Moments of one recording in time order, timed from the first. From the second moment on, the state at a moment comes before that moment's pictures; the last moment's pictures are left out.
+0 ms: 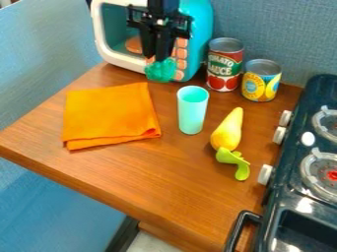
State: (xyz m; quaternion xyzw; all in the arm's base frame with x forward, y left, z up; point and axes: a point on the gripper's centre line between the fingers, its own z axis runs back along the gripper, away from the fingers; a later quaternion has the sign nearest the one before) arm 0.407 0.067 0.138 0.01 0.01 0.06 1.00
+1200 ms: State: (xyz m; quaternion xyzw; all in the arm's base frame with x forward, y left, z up) arm 0.455 0.067 0.068 -0.02 0.07 0.07 0.99
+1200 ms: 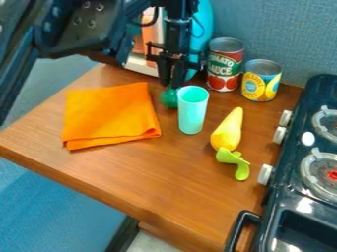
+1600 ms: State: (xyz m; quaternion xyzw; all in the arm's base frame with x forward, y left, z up) arm 0.458 0.066 0.070 -0.03 0.07 0.07 1.00
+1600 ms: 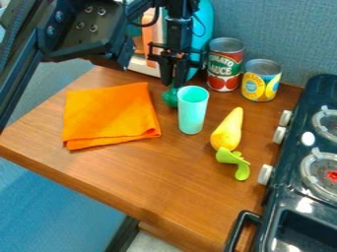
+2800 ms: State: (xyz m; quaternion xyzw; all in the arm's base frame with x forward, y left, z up) arm 0.394 0.103 0.133 -0.03 0.02 0.10 0.99
